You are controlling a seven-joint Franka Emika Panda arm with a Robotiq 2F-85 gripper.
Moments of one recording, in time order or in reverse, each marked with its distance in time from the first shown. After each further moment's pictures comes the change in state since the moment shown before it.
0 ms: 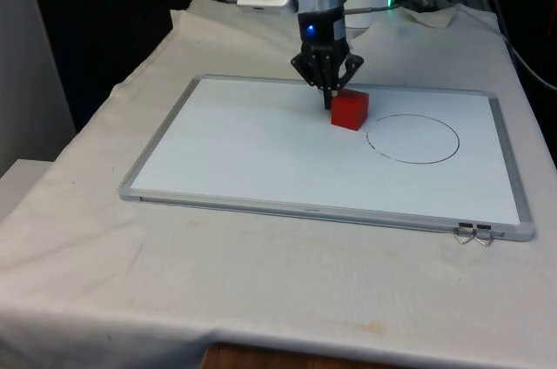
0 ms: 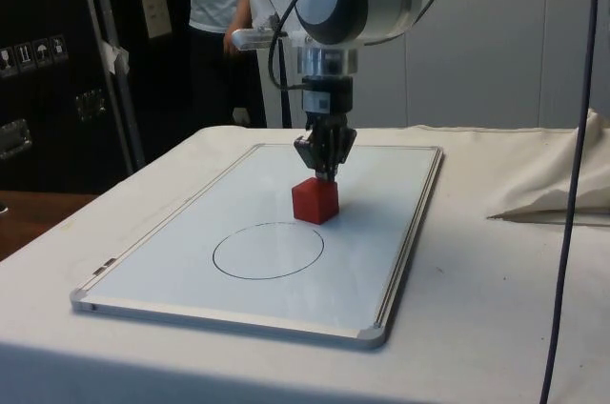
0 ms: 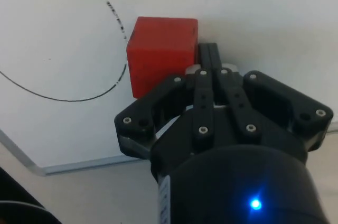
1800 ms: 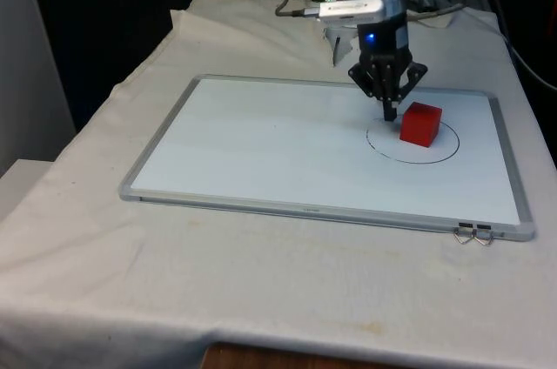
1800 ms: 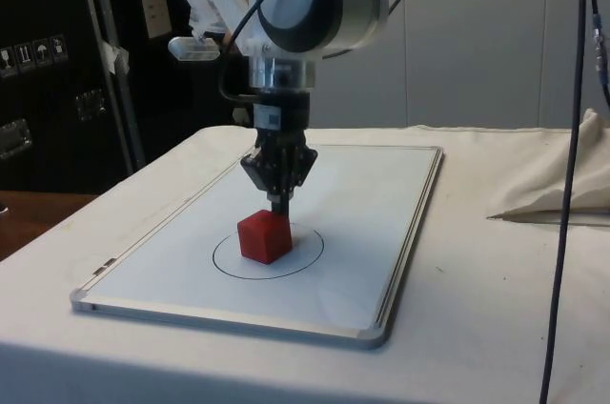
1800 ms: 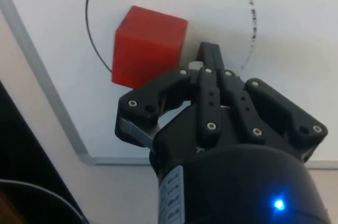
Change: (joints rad) arm 0.018 0.057 0.166 0.107 -0.001 -0.003 0.245
